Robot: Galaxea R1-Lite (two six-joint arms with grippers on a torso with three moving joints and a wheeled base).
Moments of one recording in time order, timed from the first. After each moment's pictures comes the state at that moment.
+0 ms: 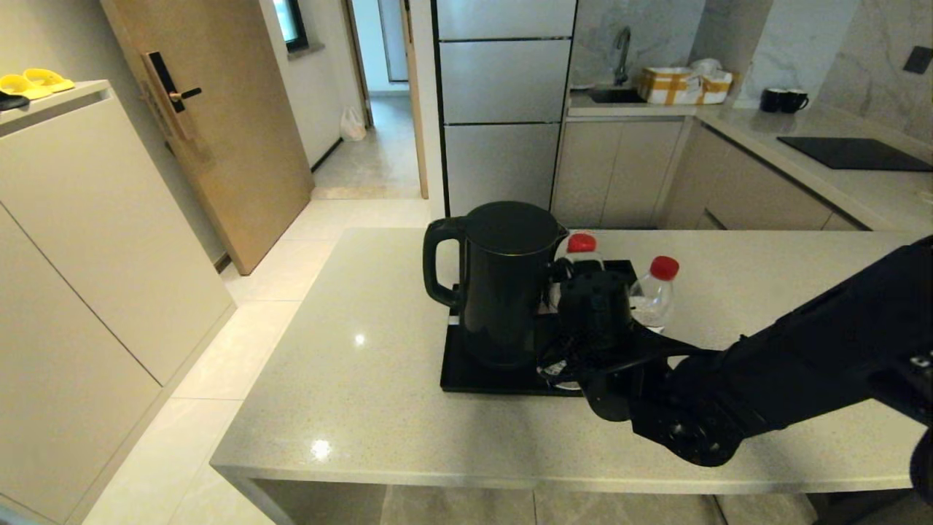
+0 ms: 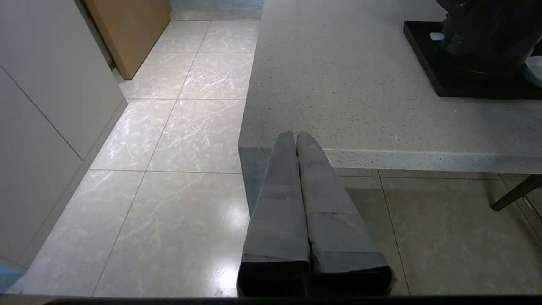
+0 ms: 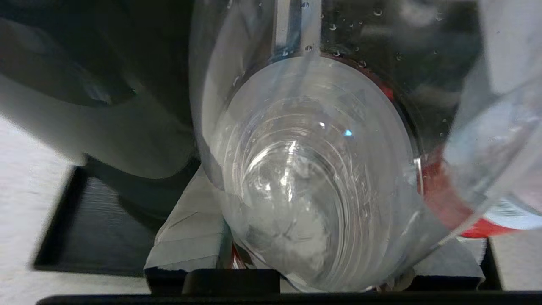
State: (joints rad) left arm 0.01 0.00 0.00 0.00 0.00 0.00; right arm 0.70 2.11 -1.00 -0.75 -0.67 0.15
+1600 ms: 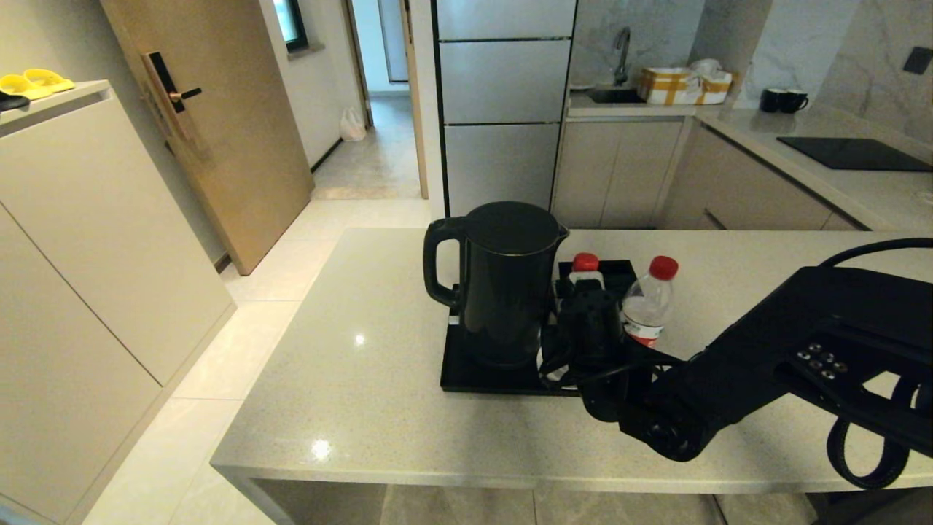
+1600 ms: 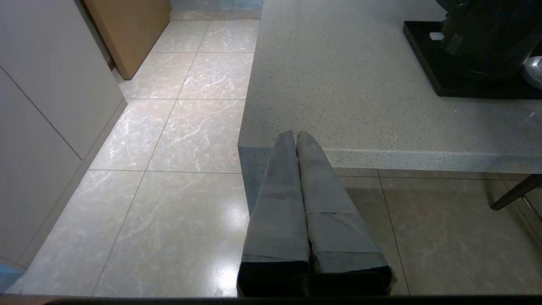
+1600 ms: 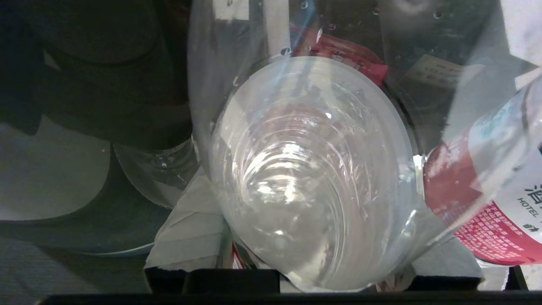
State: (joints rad) left arm 0.01 0.00 0.00 0.00 0.00 0.00; right arm 0.62 2.24 -1.00 -0.84 -0.66 0.15
